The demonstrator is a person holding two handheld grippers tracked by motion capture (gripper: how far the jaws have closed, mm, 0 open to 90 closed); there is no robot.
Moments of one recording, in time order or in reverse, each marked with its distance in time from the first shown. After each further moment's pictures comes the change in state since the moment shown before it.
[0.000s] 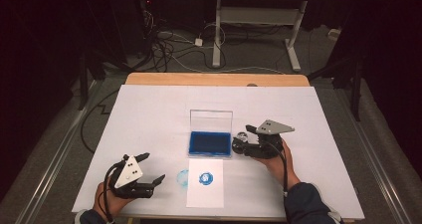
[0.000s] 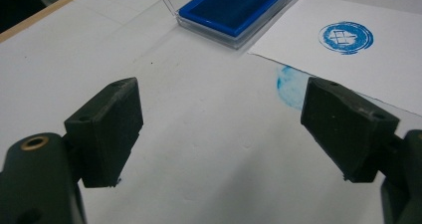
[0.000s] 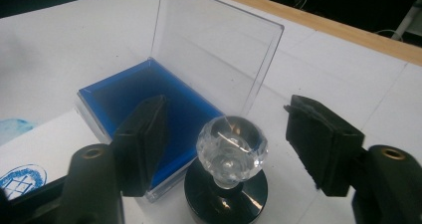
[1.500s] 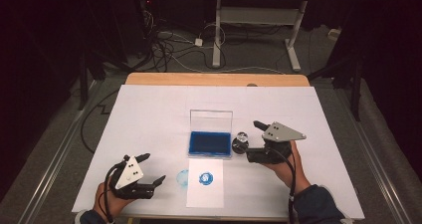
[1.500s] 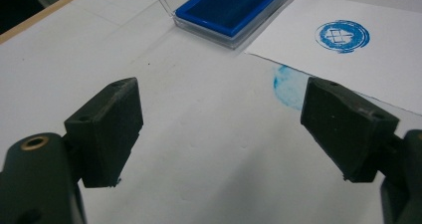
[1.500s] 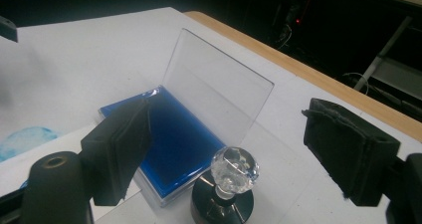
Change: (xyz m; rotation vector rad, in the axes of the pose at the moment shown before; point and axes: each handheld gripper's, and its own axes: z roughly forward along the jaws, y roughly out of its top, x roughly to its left) left arm -0.002 0.000 0.000 0.002 -0.003 0.009; right arm 0.022 0.022 -0.042 -0.080 -0.052 -0.124
